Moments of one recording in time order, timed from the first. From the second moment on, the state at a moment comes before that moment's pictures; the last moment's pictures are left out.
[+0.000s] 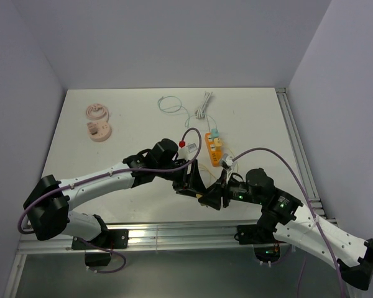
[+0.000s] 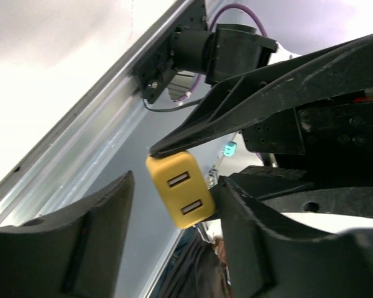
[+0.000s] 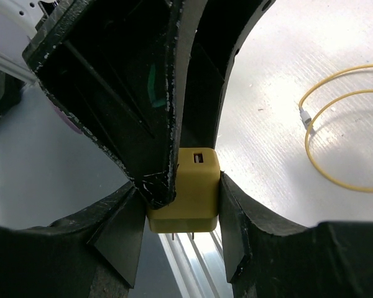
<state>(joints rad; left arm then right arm) -0.95 1.38 0.94 -0.19 0.63 -1.02 0.85 0.50 0.42 -0.25 -0.36 0.43</state>
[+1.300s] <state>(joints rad) -0.90 1.28 0.87 -0.06 0.66 -1.10 0.93 0.50 0.46 -0.20 -0.19 0.46</state>
